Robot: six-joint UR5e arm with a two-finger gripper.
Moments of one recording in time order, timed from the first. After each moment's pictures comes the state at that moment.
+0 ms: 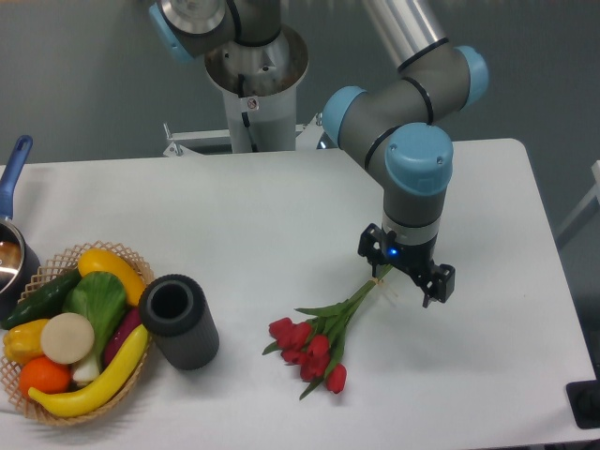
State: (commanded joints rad) arm 2.58 -1.97 -1.63 -0.93 1.55 1.25
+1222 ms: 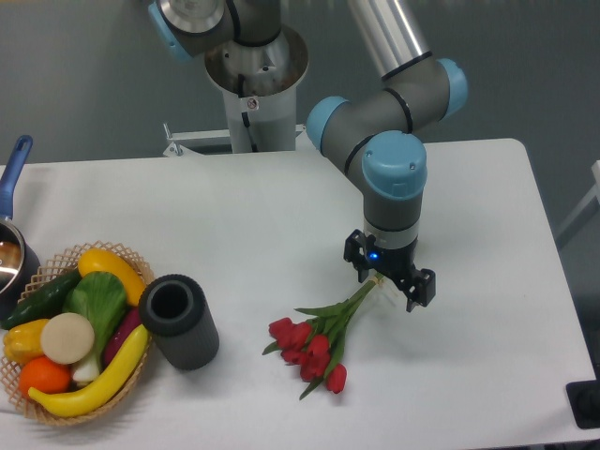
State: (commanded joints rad) arm 2.57 -1.98 -1.75 -0.77 1.55 1.26
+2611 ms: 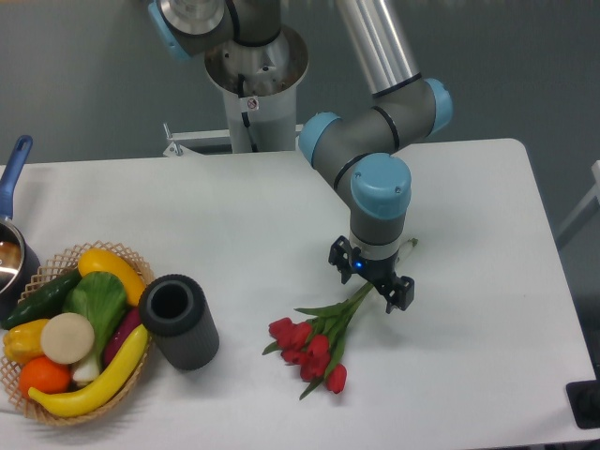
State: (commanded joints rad) arm 2.54 -2.02 -1.80 -0.78 1.54 1.24
